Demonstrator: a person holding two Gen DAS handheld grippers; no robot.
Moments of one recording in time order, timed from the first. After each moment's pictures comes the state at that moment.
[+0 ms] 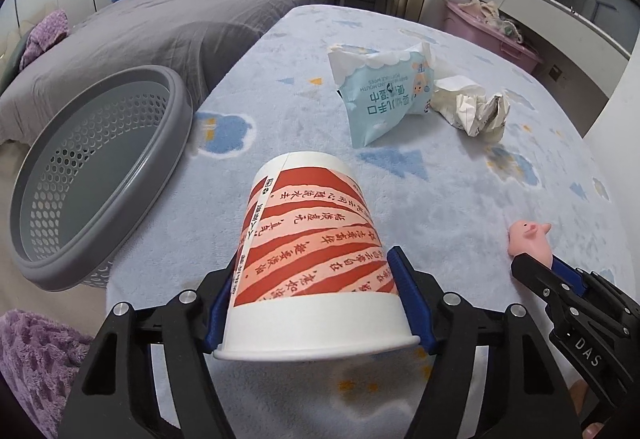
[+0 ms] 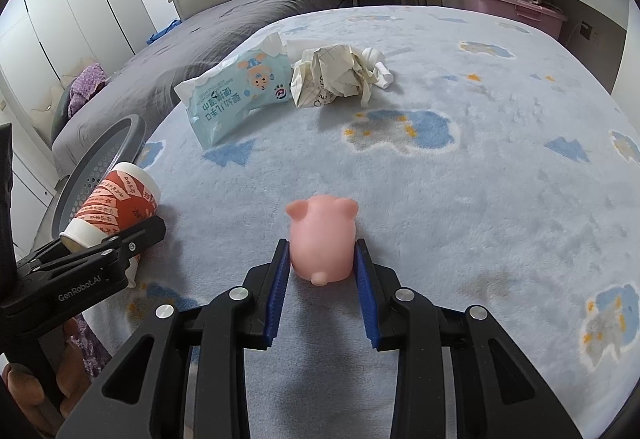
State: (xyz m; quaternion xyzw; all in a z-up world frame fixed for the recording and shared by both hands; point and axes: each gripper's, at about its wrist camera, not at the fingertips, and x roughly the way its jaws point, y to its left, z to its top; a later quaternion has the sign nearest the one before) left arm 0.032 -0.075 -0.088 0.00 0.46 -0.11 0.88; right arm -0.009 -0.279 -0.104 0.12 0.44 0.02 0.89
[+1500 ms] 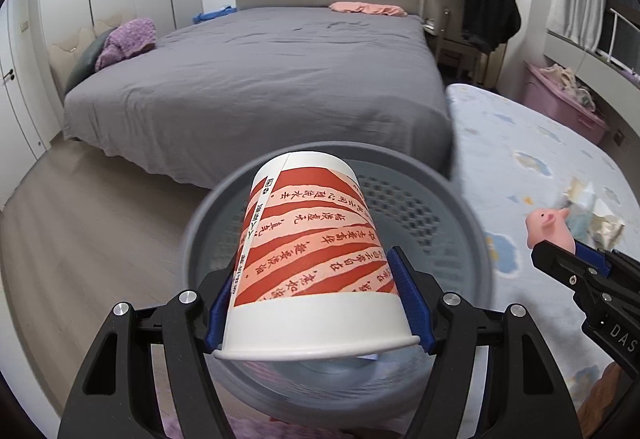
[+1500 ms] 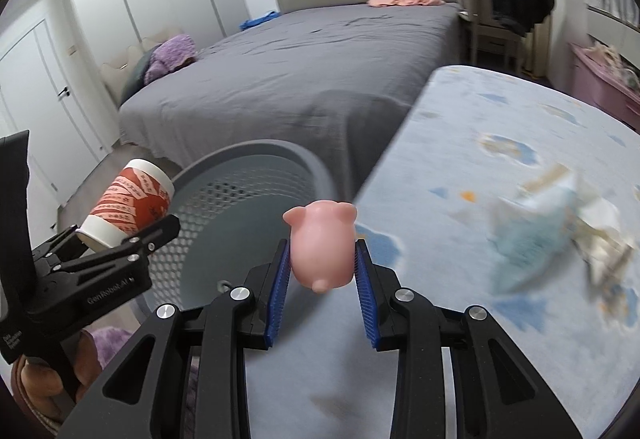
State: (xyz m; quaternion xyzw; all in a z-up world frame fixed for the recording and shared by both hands) left arm 0.095 0.143 -0.037 0.00 0.39 0.02 0.92; right arm 0.111 -0.056 -0.046 0.05 0.40 0.17 0.90
